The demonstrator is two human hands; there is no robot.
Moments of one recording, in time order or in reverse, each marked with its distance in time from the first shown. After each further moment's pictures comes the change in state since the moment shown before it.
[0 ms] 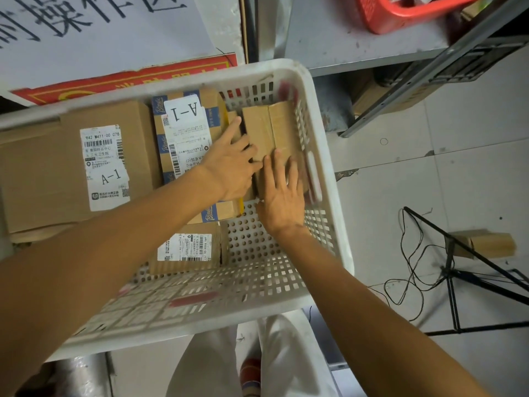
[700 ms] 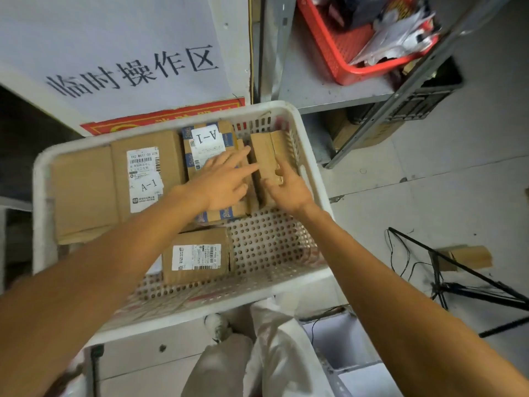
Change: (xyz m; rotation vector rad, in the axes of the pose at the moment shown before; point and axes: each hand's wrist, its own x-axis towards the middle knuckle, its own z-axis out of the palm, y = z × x) left_hand -0.091 -0.010 -0.006 -0.823 0.210 -0.119; right_hand -0.047 -0.023 -0.104 0.675 -0.026 0.112
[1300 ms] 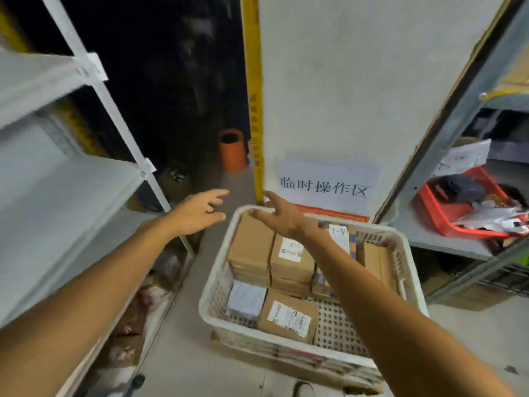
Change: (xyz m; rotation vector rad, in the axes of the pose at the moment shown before) left_hand -0.380 -0.108 -0.100 -0.626 0.576 -0.556; right_hand -0.152 -0.289 0.118 -0.222 -0.324 -0.617
